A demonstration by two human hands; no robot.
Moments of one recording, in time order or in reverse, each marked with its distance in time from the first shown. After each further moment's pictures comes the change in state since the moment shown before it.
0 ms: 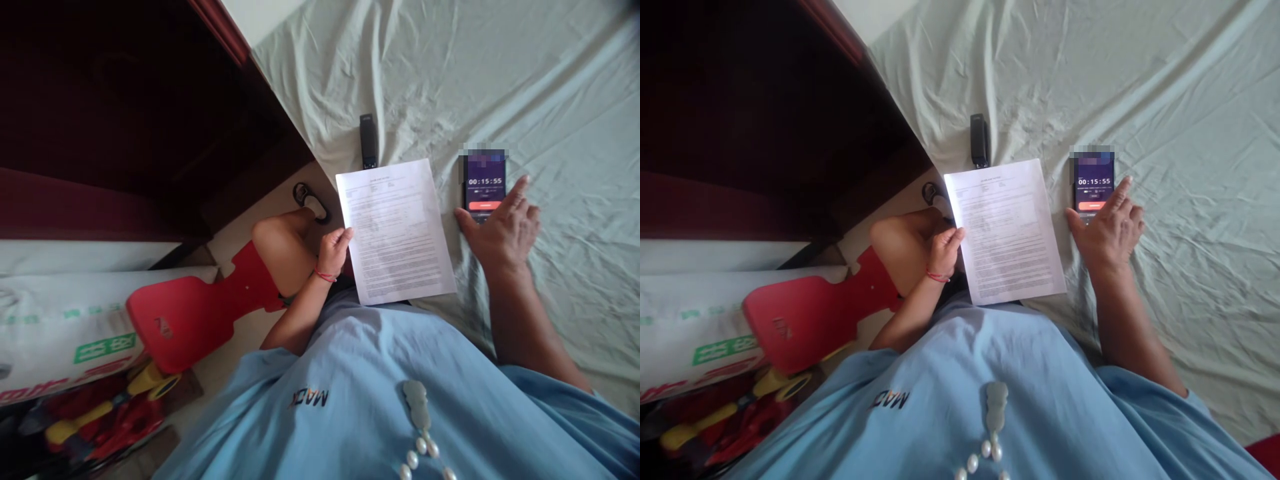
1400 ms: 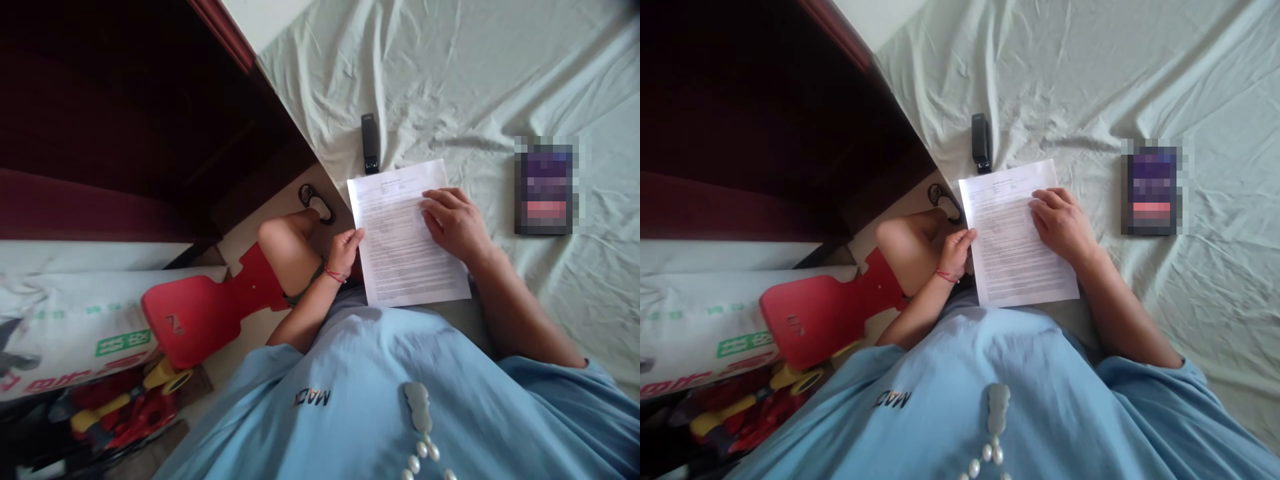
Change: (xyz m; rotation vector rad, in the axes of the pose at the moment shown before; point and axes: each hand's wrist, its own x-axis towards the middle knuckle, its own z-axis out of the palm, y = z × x) left_hand -0.002 -0.017 0.020 -0.174 -0.050 -0.199; right_hand 0.002 -0.038 0.015 0.432 -0.085 -0.872
